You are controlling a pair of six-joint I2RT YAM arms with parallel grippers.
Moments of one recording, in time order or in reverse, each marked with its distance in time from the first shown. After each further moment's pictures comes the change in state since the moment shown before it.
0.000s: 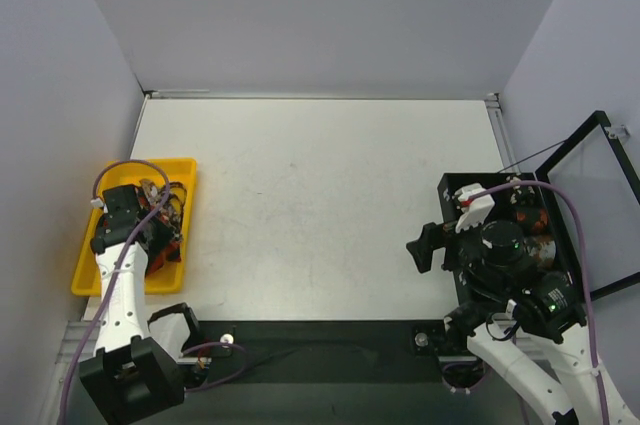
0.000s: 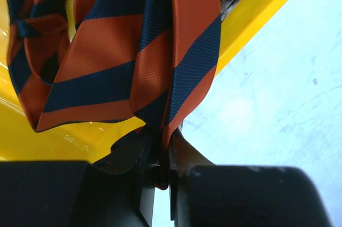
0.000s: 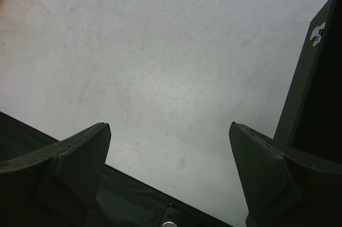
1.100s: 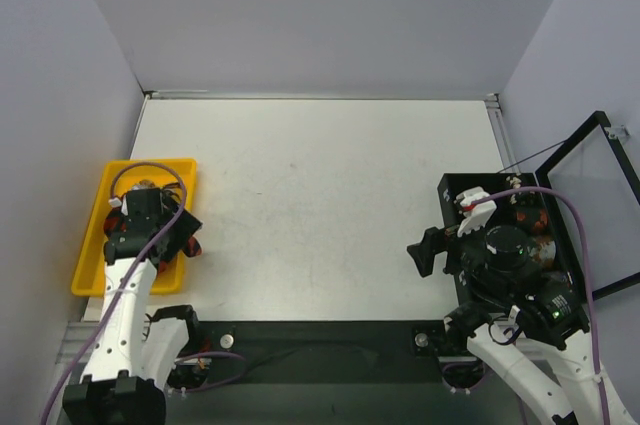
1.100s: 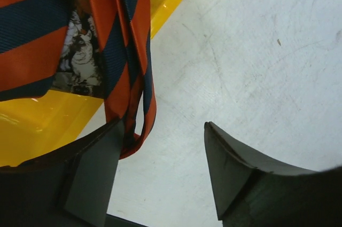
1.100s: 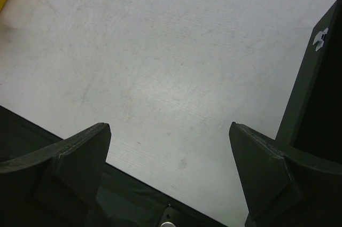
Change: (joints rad) left arm -0.230 -0.079 -0.052 -0.014 0.004 -0.193; right arm 0.000 -0.039 -0.014 0.000 -0.020 -0.011
